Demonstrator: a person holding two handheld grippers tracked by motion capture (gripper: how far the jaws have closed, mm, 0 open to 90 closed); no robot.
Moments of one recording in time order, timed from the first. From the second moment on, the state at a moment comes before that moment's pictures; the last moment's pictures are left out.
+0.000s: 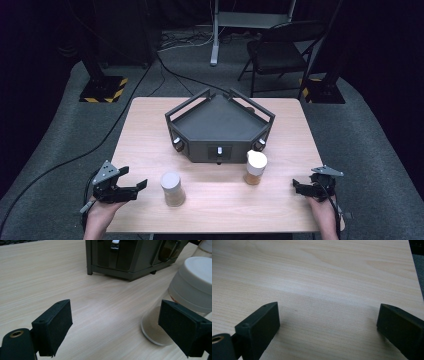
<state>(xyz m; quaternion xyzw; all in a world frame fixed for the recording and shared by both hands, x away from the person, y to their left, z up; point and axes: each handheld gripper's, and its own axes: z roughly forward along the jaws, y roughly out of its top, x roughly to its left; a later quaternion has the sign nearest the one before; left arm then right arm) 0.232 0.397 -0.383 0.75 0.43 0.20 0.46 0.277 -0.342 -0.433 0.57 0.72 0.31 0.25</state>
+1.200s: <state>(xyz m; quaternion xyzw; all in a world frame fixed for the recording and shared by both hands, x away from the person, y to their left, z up) 0.229 0.359 -0.361 0.78 0.35 0.17 0.49 0.277 -0.342 -0.433 0.57 0.72 0.31 0.25</state>
